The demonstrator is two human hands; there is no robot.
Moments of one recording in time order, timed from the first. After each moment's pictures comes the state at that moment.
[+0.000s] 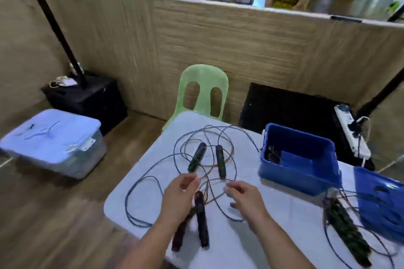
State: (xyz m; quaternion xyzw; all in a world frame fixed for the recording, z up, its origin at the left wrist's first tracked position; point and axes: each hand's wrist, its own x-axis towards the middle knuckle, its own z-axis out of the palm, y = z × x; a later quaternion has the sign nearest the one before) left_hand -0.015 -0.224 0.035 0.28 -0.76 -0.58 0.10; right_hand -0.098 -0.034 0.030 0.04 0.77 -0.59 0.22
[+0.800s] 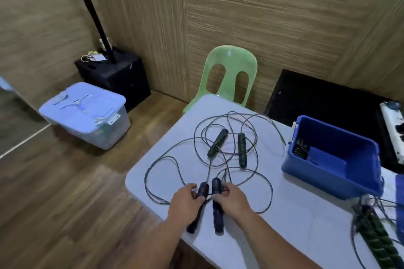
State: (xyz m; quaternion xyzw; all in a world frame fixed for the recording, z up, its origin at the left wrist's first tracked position) left_hand 0.023 -0.238 -0.022 0.36 -0.84 -0.40 -0.07; right_hand -0.074 -0.098 -0.024 -0.04 0.85 -0.38 0.36
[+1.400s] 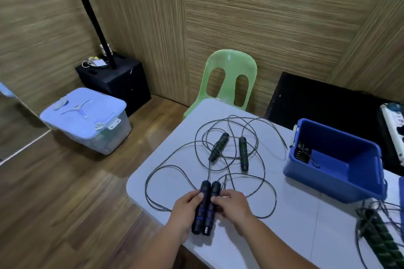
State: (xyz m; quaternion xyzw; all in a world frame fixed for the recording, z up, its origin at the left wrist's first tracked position) left_hand 0.030 -0.233 -0.016 0.42 -0.55 -0.72 -0.03; right_hand -0.069 -0.103 -0.022 0.03 0.79 -0.49 0.37
